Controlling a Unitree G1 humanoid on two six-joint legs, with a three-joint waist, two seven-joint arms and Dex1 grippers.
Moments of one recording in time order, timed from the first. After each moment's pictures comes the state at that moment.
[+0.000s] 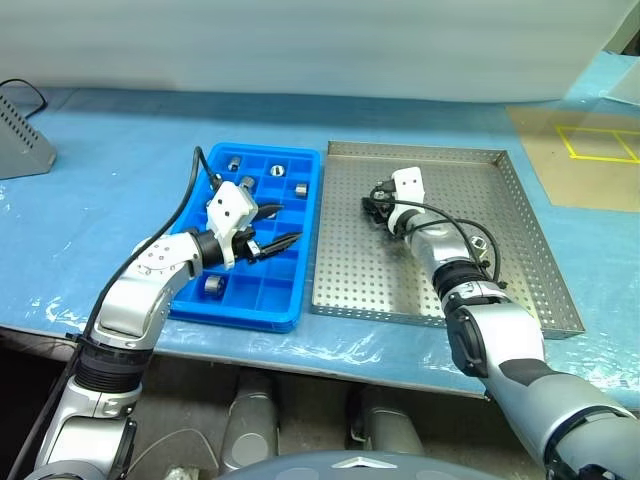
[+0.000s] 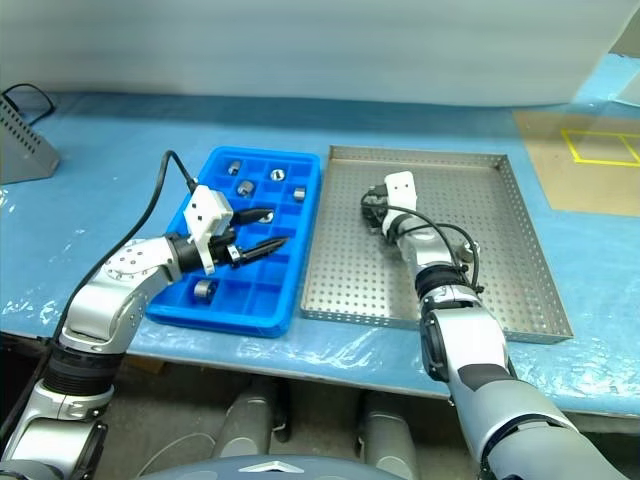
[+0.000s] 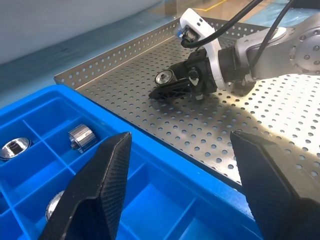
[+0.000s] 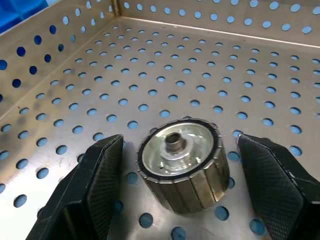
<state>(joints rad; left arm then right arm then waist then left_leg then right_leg) -0.37 0.51 -0.05 -0.24 -0.35 0.44 -0.78 -0.94 -0.22 -0.10 1.15 0.06 -0.01 0.31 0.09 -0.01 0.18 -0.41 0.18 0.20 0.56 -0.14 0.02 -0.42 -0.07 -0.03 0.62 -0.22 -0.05</state>
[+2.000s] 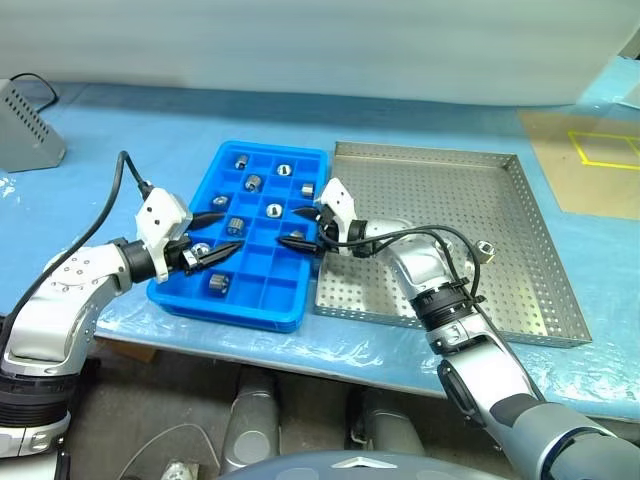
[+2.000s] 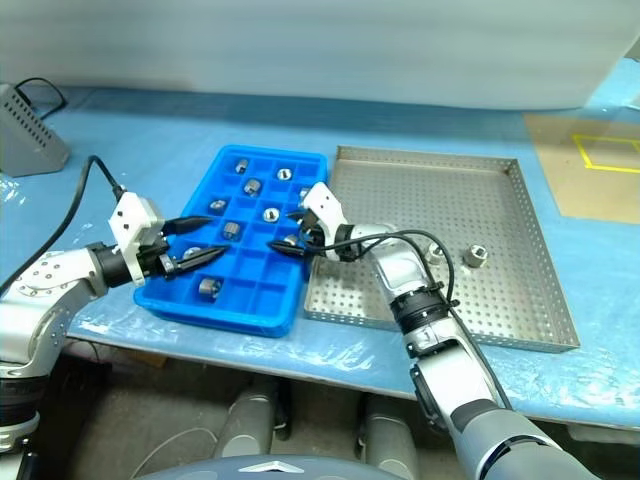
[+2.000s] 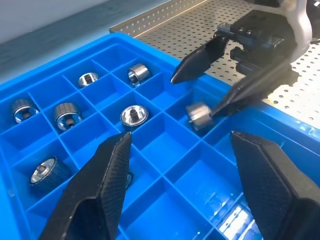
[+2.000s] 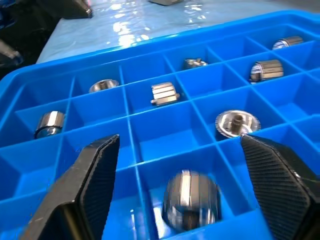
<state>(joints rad) -0.21 0.74 0.15 -0.28 -0.45 0.46 -0.87 -0.73 -0.16 0.21 0.41 0.15 0.31 0.86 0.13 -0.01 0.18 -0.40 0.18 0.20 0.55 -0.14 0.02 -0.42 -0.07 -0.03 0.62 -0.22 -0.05</state>
